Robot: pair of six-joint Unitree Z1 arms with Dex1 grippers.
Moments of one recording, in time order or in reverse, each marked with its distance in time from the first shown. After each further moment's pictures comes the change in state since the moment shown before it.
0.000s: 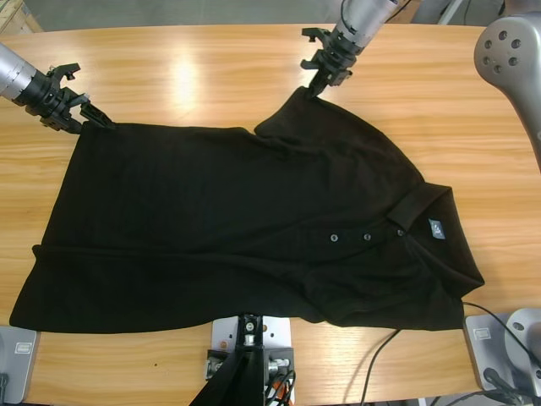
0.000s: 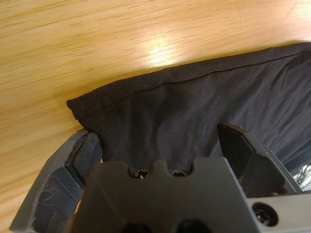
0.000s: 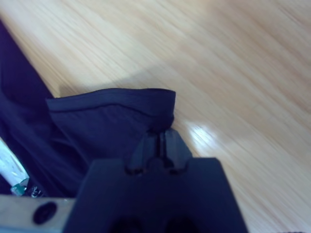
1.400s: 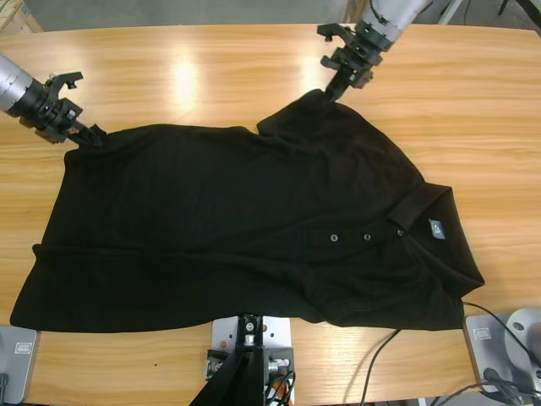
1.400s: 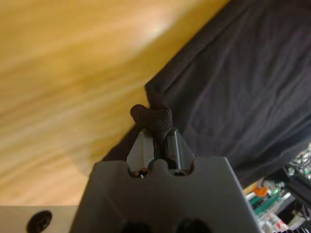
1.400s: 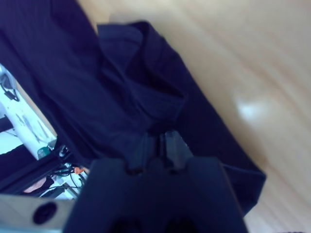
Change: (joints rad) arm 0 -0.078 -0.120 0.127 0.001 0.009 0.025; arm 1 -0.017 -0.255 0.446 -0.064 0.075 -0.083
